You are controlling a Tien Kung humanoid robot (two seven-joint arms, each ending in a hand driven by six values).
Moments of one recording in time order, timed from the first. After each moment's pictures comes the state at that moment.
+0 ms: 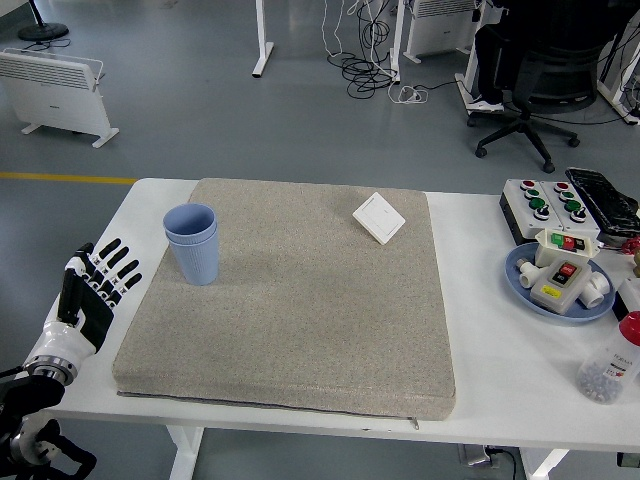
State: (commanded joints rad) left arm -0.19 0.04 -1.72 -1.25 0.92 -0.18 0.04; right arm -0.01 -0.04 1.64 0.18 -0.82 -0.05 -0.29
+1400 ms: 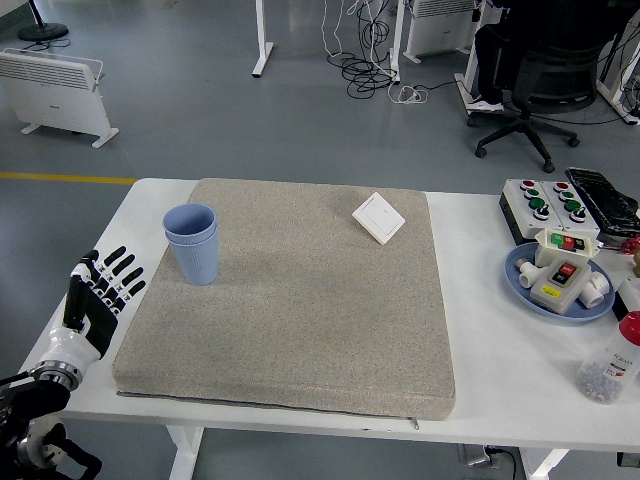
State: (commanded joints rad) left arm -0.19 0.02 -1.71 -1.22 0.94 -0.17 0.03; right arm 0.00 -0.05 1.64 0.18 -0.83 -0.05 -0.29
